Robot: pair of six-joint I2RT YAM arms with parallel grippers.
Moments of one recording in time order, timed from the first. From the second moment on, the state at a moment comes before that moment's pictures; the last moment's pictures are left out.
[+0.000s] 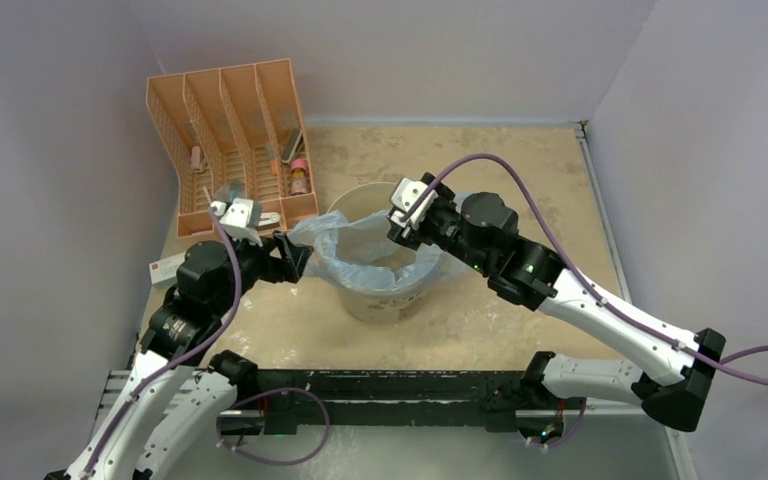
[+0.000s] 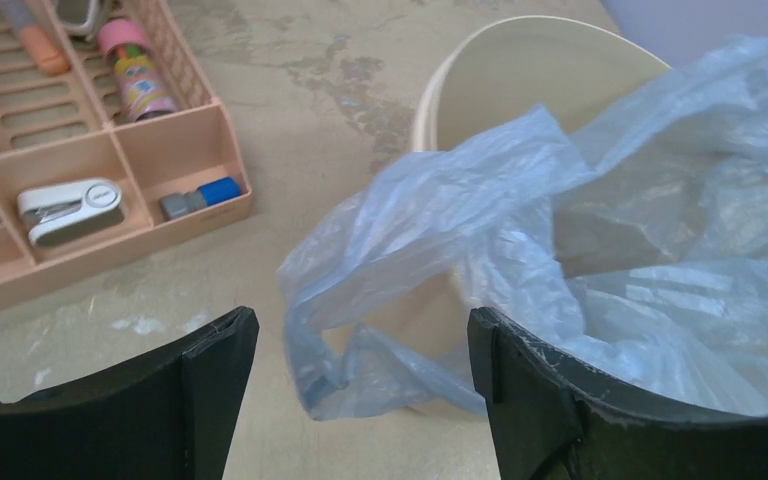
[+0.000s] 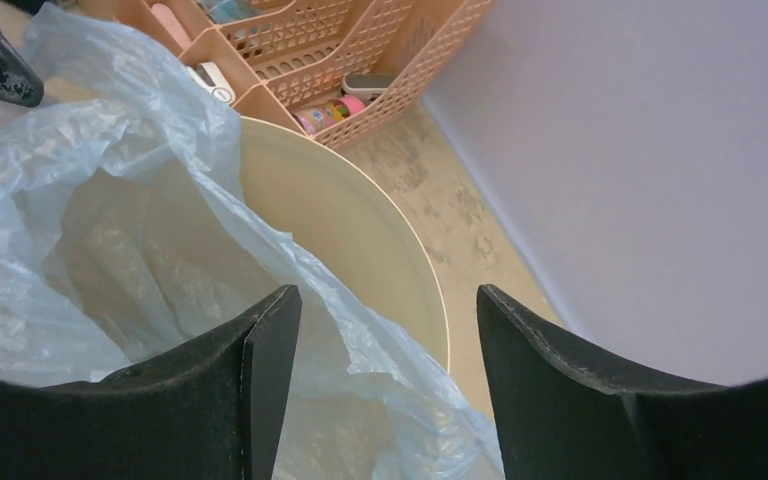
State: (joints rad) left arm -0.43 0.54 0.75 -0.48 -0.01 -0.35; right arm 0.94 1.11 1.13 -0.17 0.12 -0.47
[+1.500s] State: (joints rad) left arm -0.43 0.93 1.21 -0.64 0.30 0.16; right arm 0.88 1.22 1.26 -0.43 0.06 -0.54
